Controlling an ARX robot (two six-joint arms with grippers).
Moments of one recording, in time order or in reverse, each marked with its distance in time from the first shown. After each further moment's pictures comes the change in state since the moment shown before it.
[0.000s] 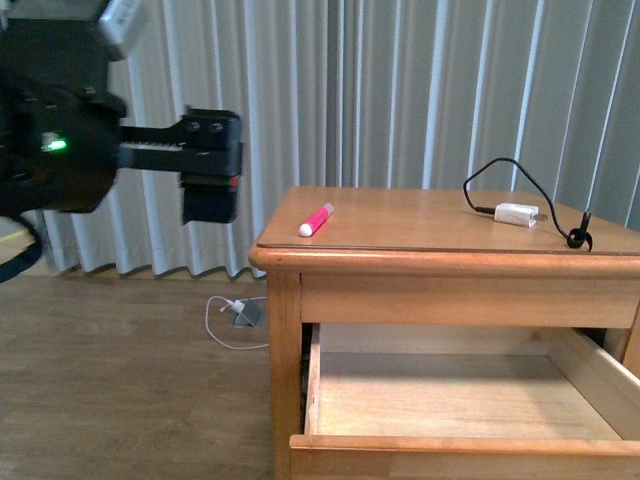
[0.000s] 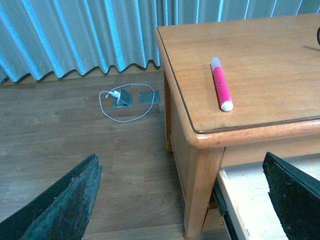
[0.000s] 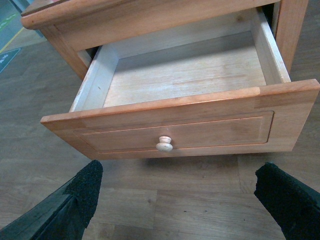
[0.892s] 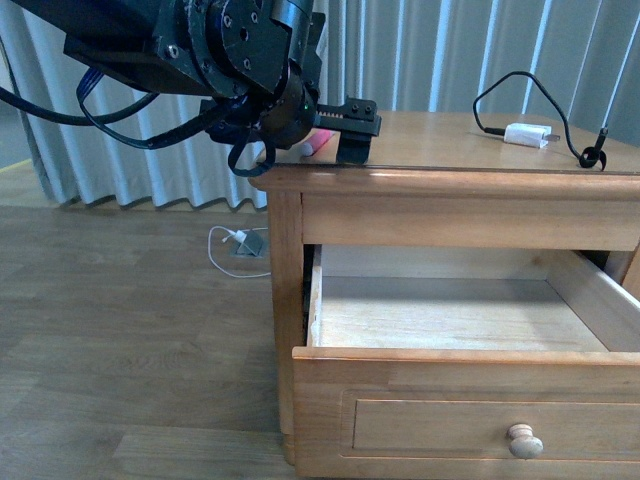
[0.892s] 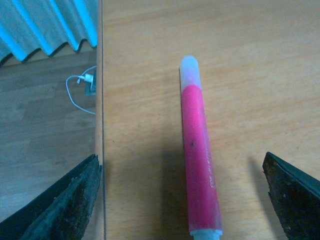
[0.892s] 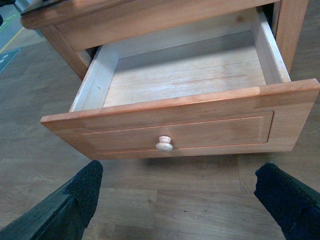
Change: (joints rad) left arm -0.033 0.758 0.917 -0.355 0.006 0.004; right arm 0.000 0.000 0.000 0.000 0.000 0.000
